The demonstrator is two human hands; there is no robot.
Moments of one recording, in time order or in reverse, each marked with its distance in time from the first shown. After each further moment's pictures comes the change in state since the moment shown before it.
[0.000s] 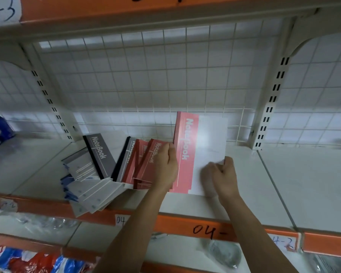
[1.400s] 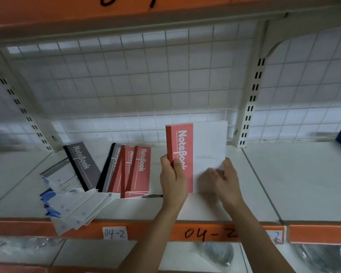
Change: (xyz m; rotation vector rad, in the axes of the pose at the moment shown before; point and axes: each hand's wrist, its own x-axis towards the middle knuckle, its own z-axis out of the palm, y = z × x) left_hand -0.035 0.005 0.044 -0.162 -0.020 -0.098; right_hand -0.003 0.009 -0.030 0.019 0.014 -0.123
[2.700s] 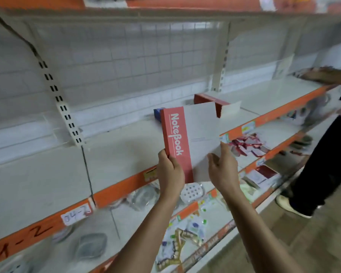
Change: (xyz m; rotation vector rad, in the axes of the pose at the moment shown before) left_hand -0.269 0.155 0.288 -0.034 -0.487 0.011; right_hand -0.132 0.009 -0.411 -0.520 0.660 -0.014
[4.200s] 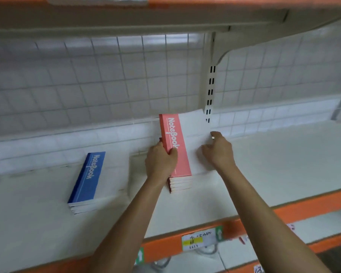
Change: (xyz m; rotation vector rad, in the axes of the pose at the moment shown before) left_hand 0.279 0.083 0.359 0.458 0.180 -0.035; right_hand 0.491 0.166 -0.020 -0.147 -0.425 -0.048
